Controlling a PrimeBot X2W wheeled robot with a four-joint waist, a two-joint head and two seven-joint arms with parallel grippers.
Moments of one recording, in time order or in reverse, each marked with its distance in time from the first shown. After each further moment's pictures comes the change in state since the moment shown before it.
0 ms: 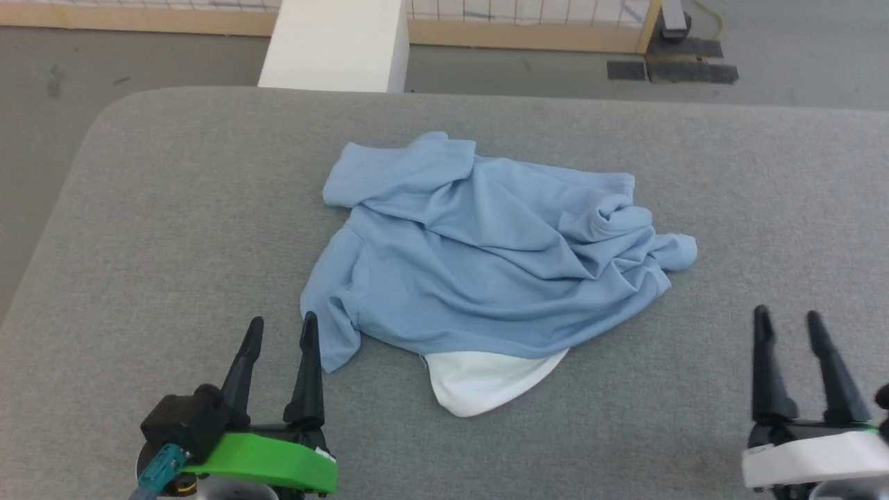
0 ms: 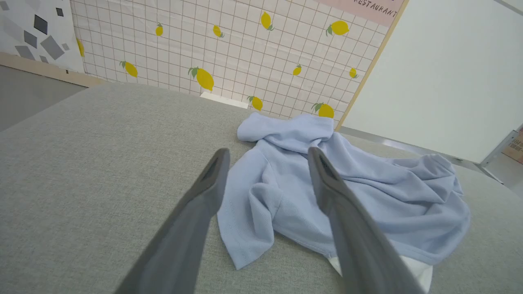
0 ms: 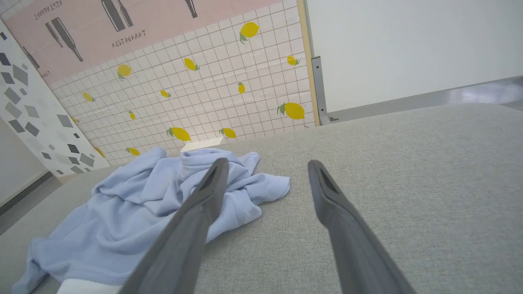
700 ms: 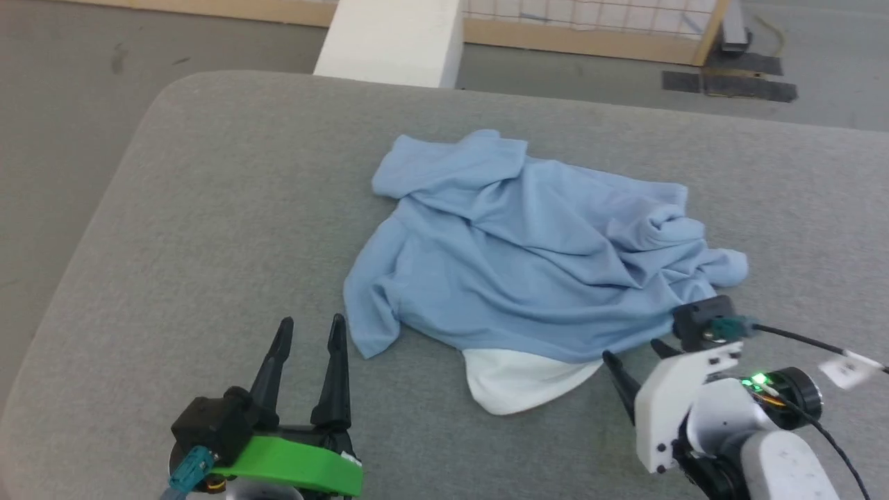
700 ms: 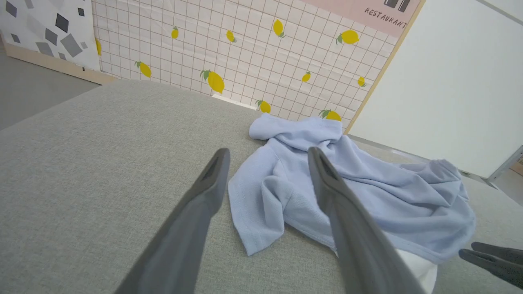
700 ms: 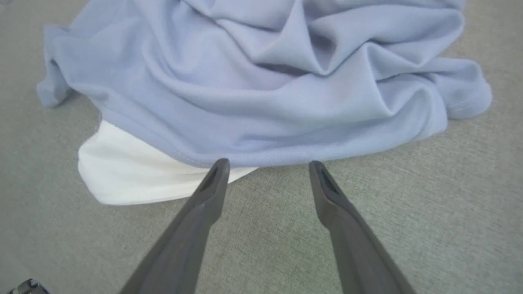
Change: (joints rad) left arm 0.009 -0.142 0.078 0.063 0.113 -0.142 0.000; right arm -0.198 -0.004 0.228 0.100 -0.188 0.000 0.748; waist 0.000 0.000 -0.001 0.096
